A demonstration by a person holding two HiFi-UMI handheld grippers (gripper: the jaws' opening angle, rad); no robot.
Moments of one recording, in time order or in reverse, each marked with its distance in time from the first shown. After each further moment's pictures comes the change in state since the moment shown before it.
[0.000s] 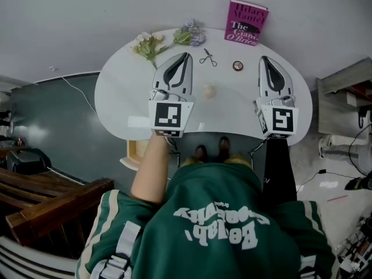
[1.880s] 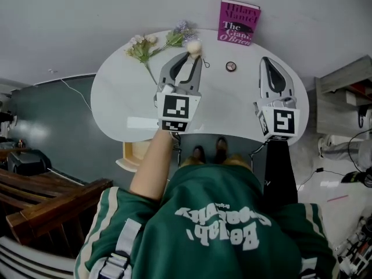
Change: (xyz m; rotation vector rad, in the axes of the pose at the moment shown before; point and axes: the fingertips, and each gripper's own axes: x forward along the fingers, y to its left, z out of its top) left arm 0.039 -0.043 -0.026 -0.005 0.147 -0.048; right arm -0.011 -0.034 -0.007 0.018 0.008 -0.008
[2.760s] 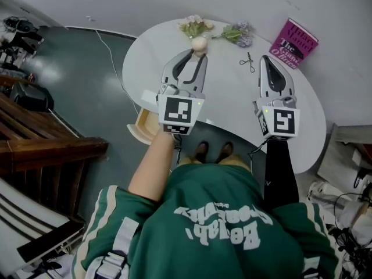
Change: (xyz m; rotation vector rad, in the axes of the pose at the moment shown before) left arm -0.129 0.094 -0.001 0.009 -0.006 0.339; right arm 0.054 0.151 0.040 0.024 -0.124 0.361
